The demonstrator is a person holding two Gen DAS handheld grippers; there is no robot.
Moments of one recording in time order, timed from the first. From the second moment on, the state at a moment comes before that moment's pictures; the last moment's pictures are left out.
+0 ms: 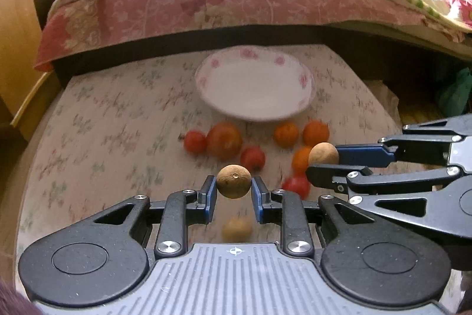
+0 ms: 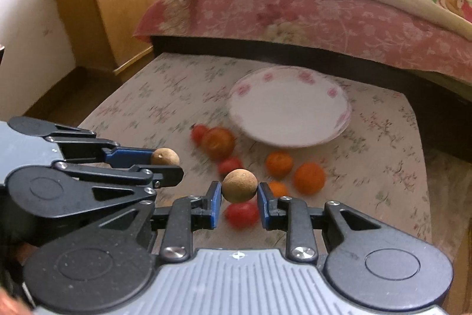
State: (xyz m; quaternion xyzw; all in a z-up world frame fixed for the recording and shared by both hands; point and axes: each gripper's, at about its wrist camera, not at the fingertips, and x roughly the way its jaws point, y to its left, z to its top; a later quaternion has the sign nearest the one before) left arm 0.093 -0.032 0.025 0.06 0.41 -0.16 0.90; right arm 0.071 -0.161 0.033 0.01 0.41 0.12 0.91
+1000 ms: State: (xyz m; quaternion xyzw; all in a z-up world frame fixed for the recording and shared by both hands) left arm 0.205 -0.070 0.004 0.08 0.42 -0.16 0.89; right arm 0.179 -0.196 -0.006 0.02 0.42 0.10 0.90
